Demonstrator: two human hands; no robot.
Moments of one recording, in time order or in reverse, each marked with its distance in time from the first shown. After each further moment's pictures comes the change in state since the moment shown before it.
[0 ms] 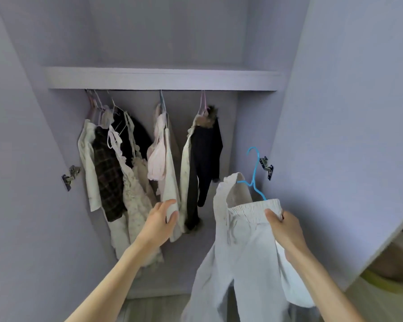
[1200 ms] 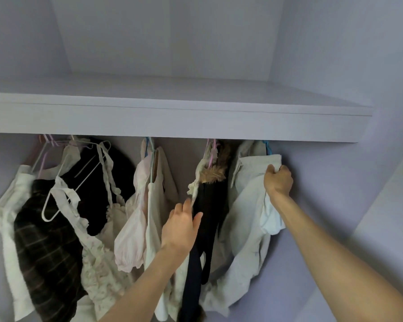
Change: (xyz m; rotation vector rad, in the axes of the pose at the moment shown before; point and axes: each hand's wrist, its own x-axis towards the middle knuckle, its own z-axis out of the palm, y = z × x) left_hand 0.347 0.012 0.052 0.360 0.196 -0.012; right_hand 0.401 -0.175 0.157 0.009 0.252 -0.140
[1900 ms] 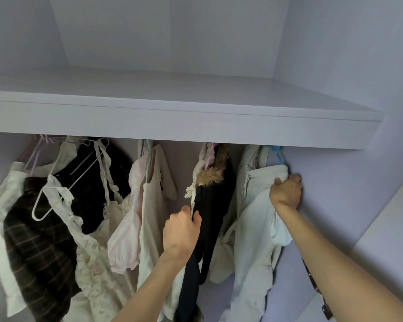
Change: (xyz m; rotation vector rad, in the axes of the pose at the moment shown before) left_hand 0.004 0.027 0.005 -0.128 0.056 -0.190; right_hand 0.021 0.032 -0.003 -0.243 0.051 0.007
